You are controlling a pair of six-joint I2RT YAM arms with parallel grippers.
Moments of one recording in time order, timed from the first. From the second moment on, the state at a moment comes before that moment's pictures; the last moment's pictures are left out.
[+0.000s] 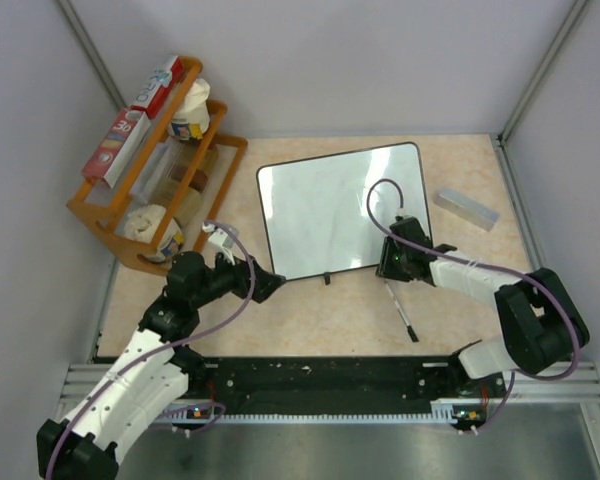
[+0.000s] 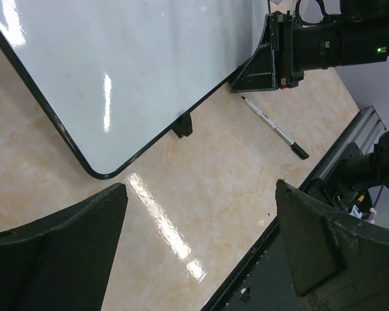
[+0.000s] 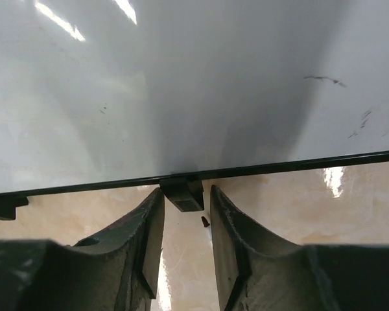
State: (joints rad) left arm -0.41 0.62 0.42 -0.08 0.45 -0.44; right arm 0.45 1.43 0.67 -0.23 0.05 0.60
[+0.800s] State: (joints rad) left arm -0.50 0.89 0.57 -0.07 0.54 -0.35; right arm 0.45 1.20 0.59 -0.45 0.02 0.56
